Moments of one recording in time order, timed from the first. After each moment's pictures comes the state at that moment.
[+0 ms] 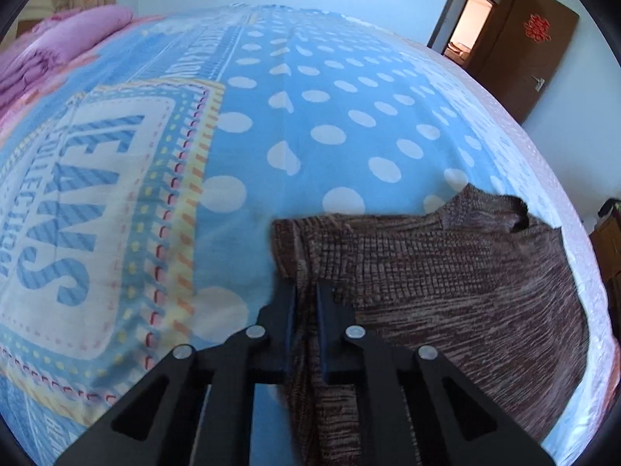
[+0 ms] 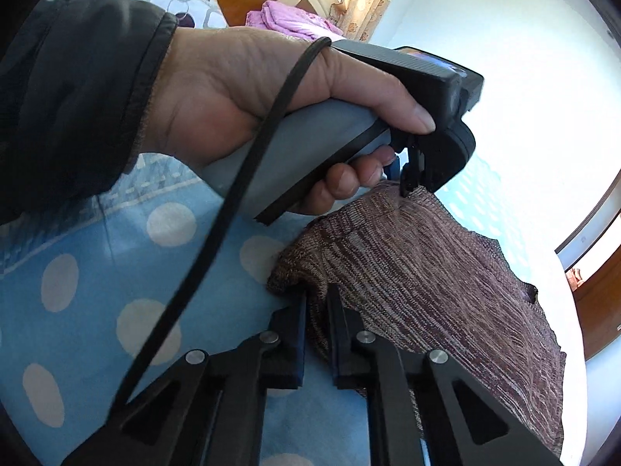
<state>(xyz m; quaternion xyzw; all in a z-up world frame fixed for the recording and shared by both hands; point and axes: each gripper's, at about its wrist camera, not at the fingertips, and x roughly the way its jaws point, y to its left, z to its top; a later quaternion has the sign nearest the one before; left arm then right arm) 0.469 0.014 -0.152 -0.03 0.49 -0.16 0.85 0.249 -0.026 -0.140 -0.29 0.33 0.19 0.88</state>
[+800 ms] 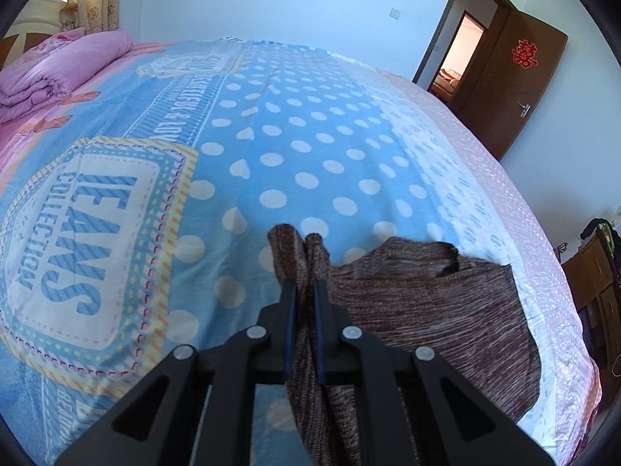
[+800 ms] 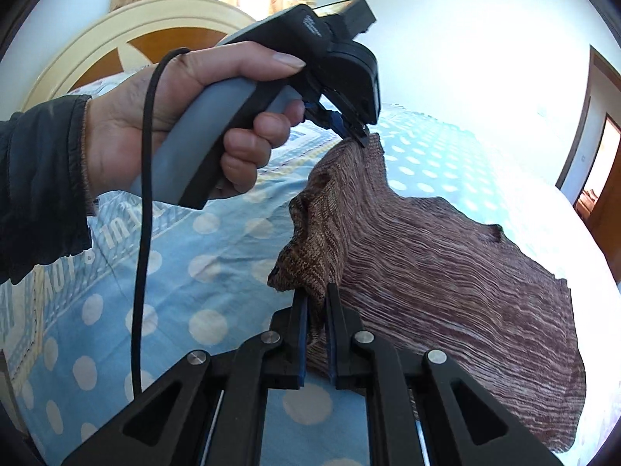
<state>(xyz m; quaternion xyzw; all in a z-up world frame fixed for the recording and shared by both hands) 0.444 -0.018 -0.075 -0.06 0.45 -0.17 0.88 0.234 -0.118 -0.085 -0.14 0.33 0.17 0.92</state>
